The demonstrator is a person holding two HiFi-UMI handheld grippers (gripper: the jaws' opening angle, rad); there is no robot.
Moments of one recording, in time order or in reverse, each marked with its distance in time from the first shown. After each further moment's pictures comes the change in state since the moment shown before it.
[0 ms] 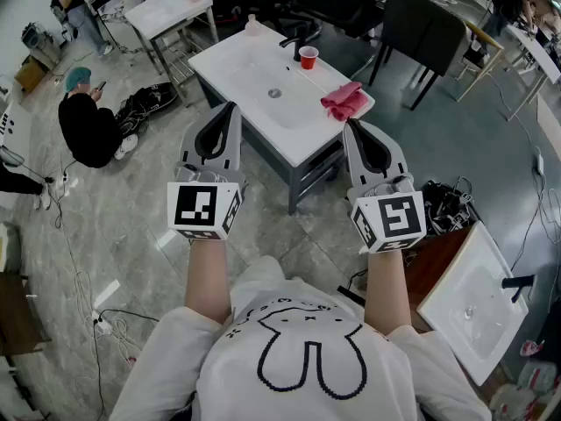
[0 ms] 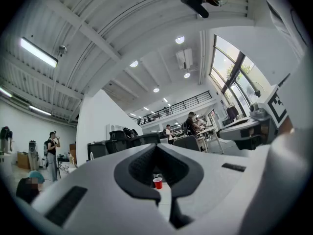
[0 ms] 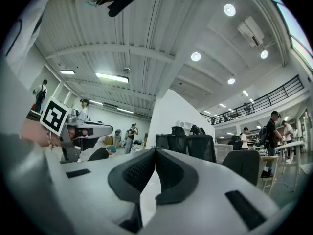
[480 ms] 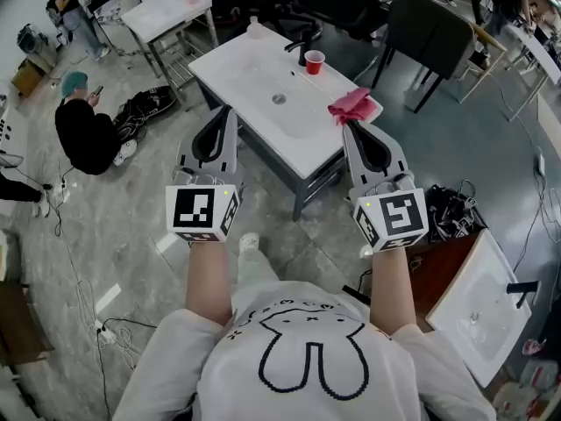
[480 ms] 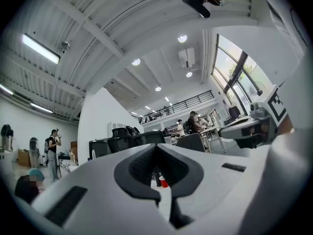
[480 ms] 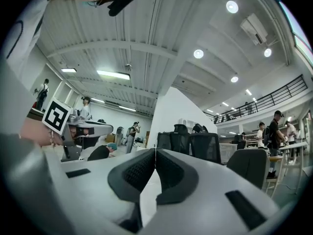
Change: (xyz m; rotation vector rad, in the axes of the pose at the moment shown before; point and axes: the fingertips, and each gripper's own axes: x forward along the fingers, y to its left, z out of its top) left arm 0.024 0.045 -0.029 -0.019 0.012 0.014; right arm 0.052 0.005 -0.016 -0.016 0.026 0.026
